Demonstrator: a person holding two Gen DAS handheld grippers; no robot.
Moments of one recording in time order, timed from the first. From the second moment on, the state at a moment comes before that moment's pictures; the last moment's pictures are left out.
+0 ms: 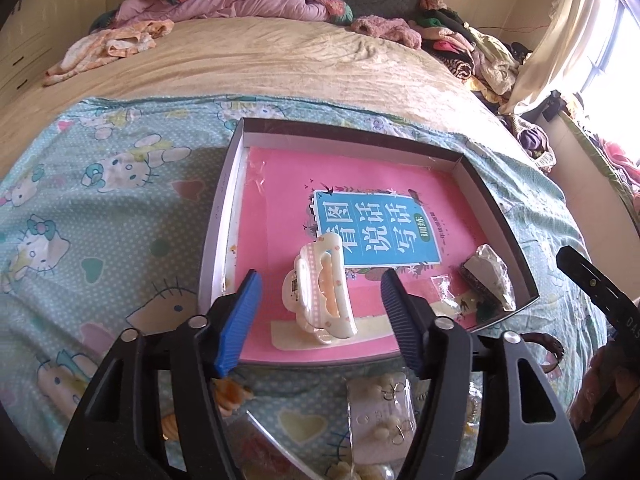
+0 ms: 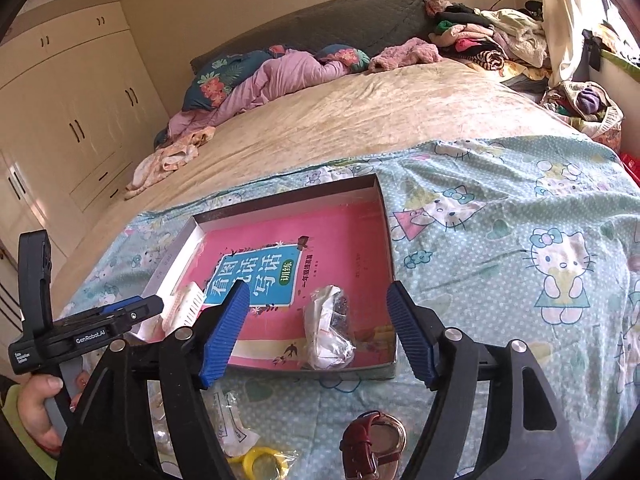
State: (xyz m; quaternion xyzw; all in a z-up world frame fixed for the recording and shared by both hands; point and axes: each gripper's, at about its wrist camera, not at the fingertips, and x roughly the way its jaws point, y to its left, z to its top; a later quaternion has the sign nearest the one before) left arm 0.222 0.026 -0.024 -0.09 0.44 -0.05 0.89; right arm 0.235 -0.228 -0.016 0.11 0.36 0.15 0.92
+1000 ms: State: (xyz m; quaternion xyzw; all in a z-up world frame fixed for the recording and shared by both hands) left arm 0.146 0.045 0.027 -0.11 0.38 -0.04 0.92; right arm 0.171 -0.213 0.032 0.08 0.31 0.21 0.92
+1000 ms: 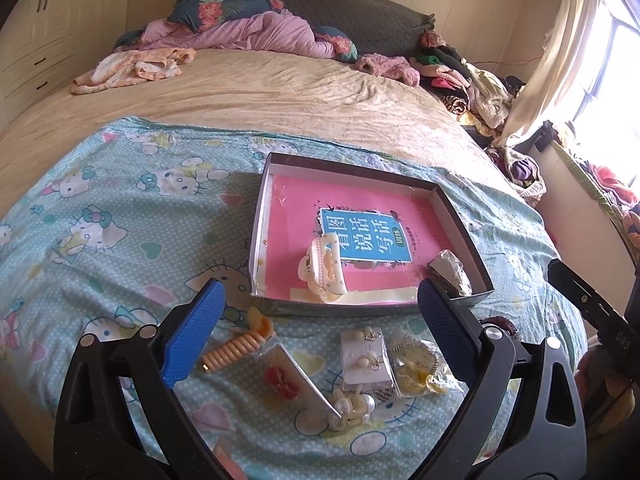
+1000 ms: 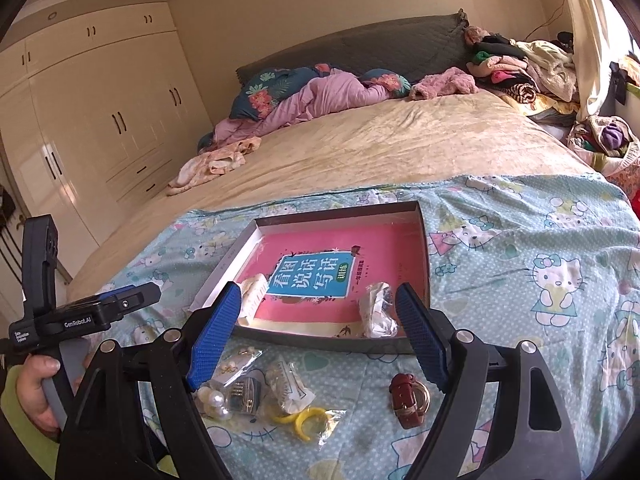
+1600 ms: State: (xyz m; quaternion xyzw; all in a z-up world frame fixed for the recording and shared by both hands) left arm 0.106 0.049 0.034 -0.11 0.37 -0.04 0.92; right arm 0.142 -0.191 0.042 0.06 0.32 0.25 0.91
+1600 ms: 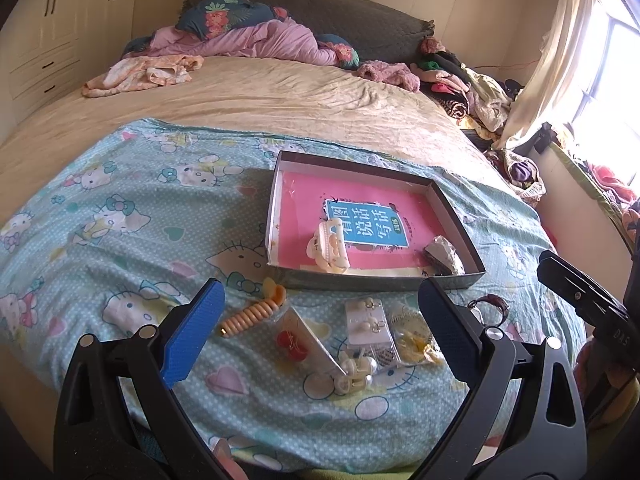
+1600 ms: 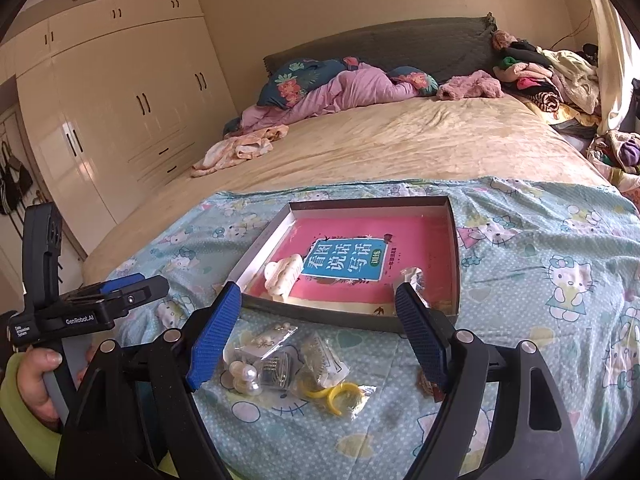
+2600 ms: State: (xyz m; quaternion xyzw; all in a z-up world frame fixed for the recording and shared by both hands) left arm 0.075 0.008 -0.012 -0.07 0.42 -0.06 0.90; right arm 0.127 -0.189 0.013 0.04 0.35 0.27 0.90
